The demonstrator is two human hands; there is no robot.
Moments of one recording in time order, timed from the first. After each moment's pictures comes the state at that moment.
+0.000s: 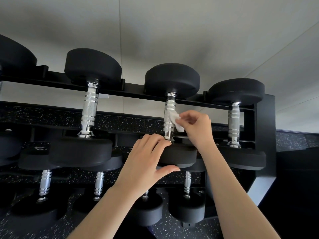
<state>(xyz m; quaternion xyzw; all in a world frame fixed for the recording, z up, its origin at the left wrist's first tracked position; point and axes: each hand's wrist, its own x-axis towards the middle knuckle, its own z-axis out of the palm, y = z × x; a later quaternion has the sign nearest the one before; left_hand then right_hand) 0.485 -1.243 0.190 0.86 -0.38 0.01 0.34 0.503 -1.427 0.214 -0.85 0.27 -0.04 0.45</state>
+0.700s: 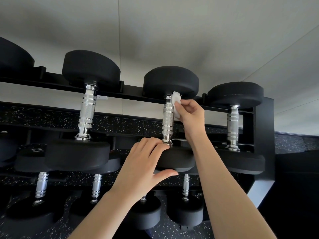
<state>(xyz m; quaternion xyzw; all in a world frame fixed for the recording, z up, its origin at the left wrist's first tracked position) 0.485 -1.242 0.188 0.86 -0.38 0.01 0.34 0.539 -1.429 0.195 -0.69 0.32 -0.12 0.65</state>
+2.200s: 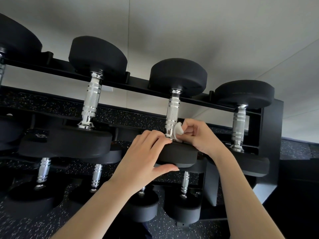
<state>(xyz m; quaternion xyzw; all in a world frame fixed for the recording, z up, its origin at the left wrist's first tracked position) 0.485 -1.241 0.188 0.86 -0.38 -0.01 0.35 0.488 -1.453 0.201 -0.81 0.12 0.17 0.55</state>
